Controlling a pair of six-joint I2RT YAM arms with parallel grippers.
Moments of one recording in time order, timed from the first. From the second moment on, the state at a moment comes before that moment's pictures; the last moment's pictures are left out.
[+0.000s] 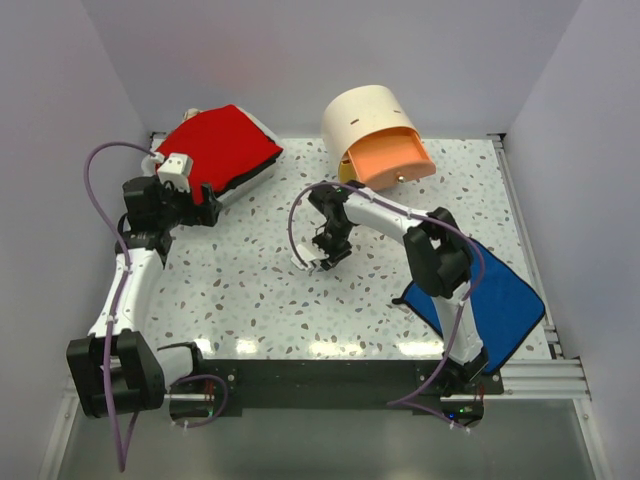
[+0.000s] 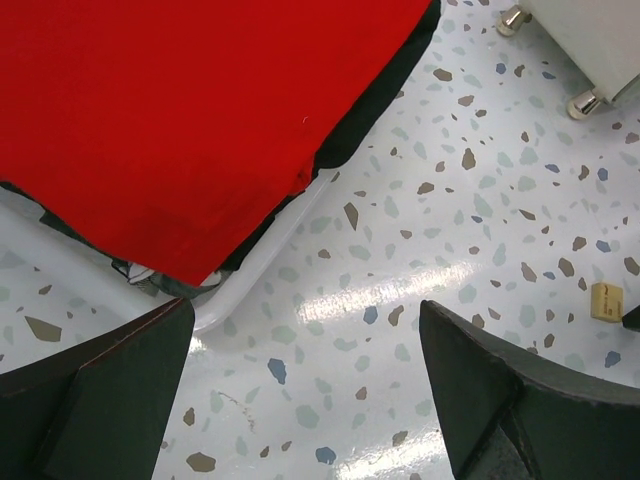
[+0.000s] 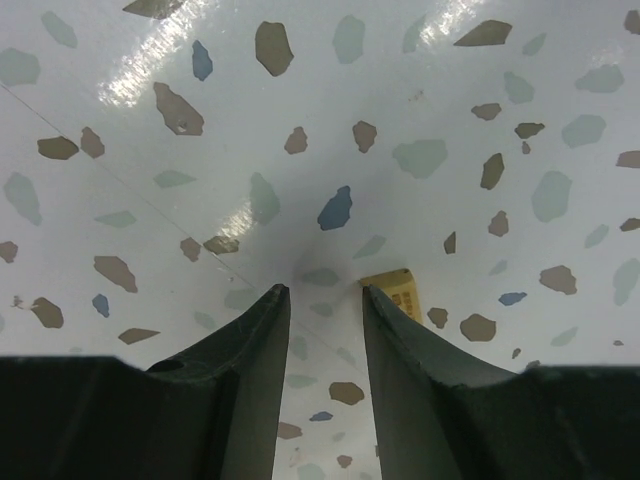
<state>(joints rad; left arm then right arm) 0.16 1.17 0.84 -0.13 0.41 0.07 0.70 2.14 1.70 -1.10 -0.40 -1.66</state>
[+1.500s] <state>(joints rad) 0.17 1.25 0.84 -0.09 0.43 0.05 0.70 2.24 1.81 -1.10 -0.30 -1.61</state>
